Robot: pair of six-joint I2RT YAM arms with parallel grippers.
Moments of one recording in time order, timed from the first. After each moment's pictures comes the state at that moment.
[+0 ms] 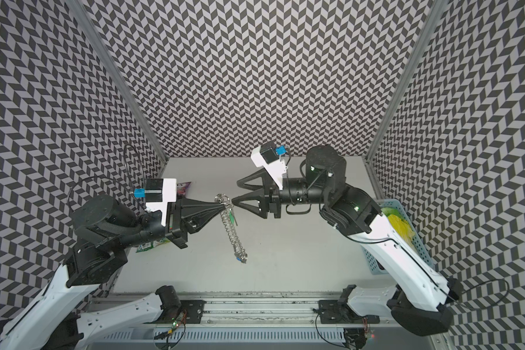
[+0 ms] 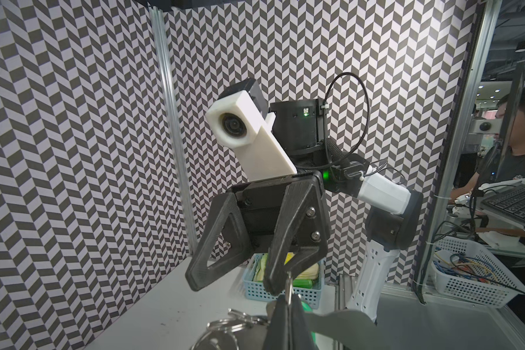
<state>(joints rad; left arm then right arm) -0.90 0.85 1.35 -0.33 0.42 -0.07 0.82 1.27 1.71 -0.50 -0.74 0.18</state>
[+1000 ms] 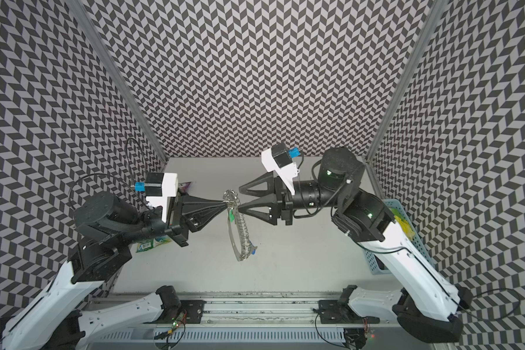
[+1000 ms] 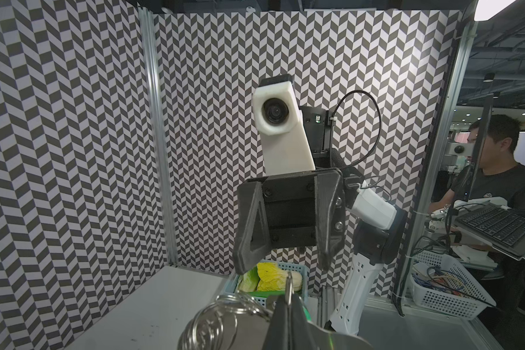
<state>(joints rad) -0.90 0.88 1.36 -0.28 0.47 -0.15 0.82 1.22 1.70 -0.46 -0.85 0.21</state>
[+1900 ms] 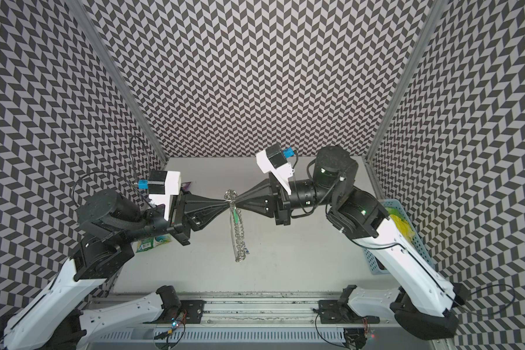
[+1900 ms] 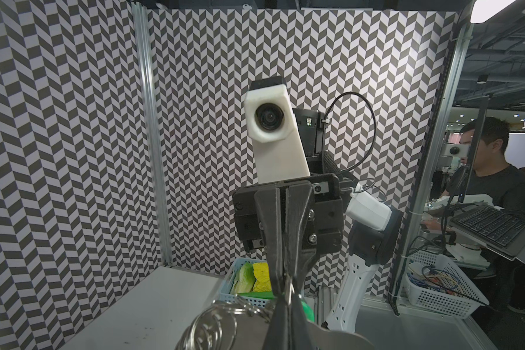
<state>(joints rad) -0.90 0.89 1.37 -0.27 0.48 -0.16 0.82 1.24 1.70 -0.44 -0.91 0.23</state>
